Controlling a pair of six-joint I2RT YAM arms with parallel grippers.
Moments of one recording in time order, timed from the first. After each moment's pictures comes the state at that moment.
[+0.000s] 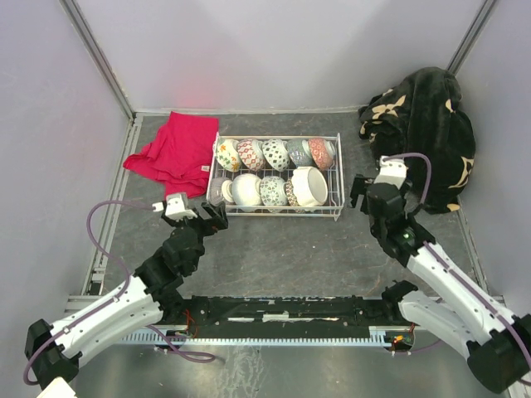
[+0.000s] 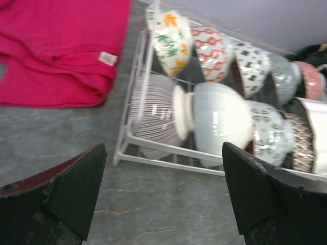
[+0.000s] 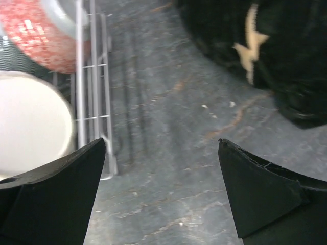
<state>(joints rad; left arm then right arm) -0.83 0.55 0.33 0.06 -0.75 -0.52 0.50 0.89 0.67 -0.27 0.59 0.32</state>
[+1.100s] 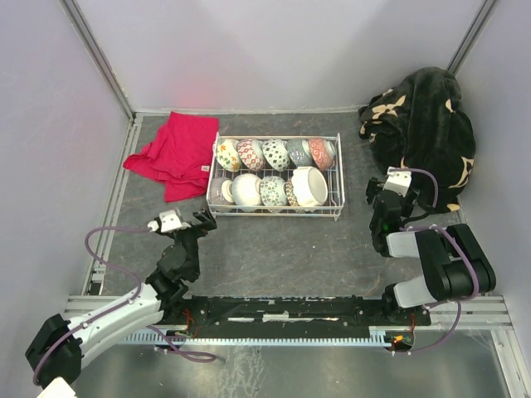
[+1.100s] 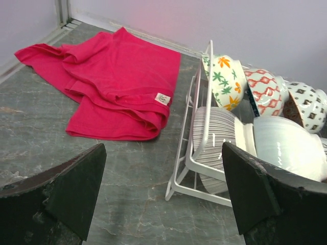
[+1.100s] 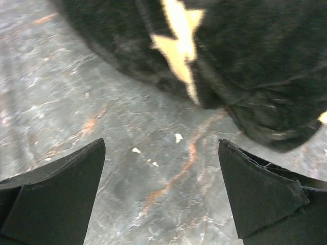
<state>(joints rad) -0.80 0.53 0.01 0.66 -0.98 -0.15 0.16 1.43 0.30 0.82 0.65 0.07</state>
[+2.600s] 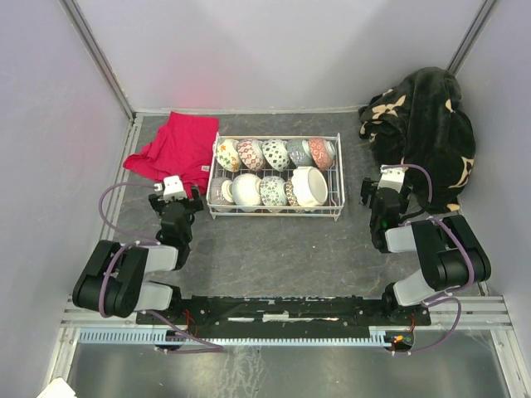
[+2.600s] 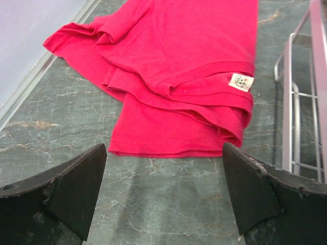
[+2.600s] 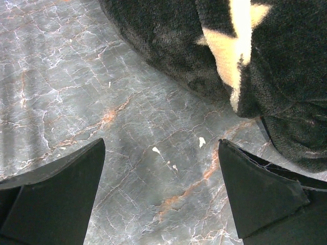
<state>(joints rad) -0.21 1.35 0.20 0.99 -0.49 -0.04 0.14 1.53 0.32 0.90 0.48 0.01</state>
